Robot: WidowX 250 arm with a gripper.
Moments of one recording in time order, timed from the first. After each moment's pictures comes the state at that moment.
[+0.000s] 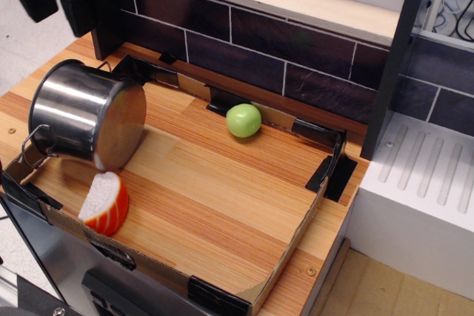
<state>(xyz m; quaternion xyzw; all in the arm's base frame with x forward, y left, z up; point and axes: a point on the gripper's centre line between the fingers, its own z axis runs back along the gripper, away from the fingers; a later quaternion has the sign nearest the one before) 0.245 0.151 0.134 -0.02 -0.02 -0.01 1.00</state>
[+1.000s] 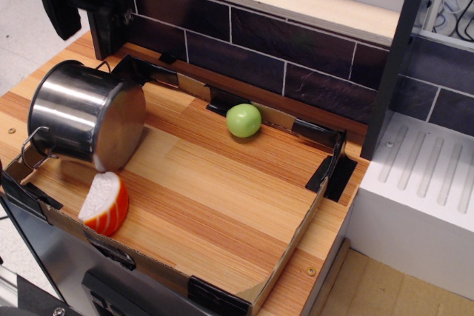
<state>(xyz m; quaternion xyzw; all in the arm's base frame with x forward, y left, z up) 0.293 0.160 0.081 0.04 -0.04 0.03 1.00</state>
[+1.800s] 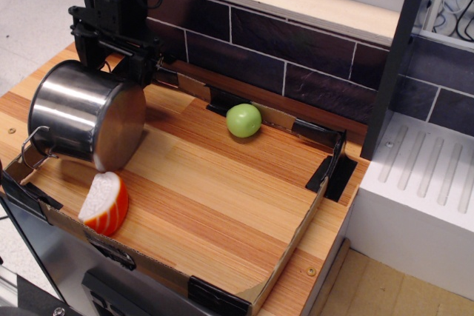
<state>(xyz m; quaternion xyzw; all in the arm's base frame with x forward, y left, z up) 0.295 0.143 0.040 0.08 0.01 0.04 1.00</state>
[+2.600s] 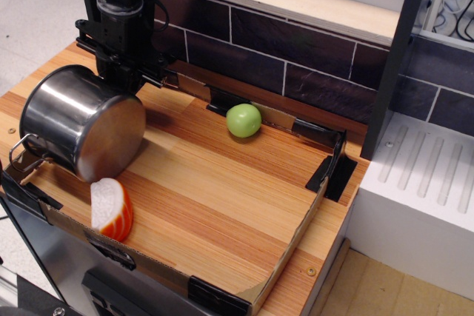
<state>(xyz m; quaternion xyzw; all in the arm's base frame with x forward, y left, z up) 0.294 0.139 0.028 0.11 0.00 0.02 0.99</state>
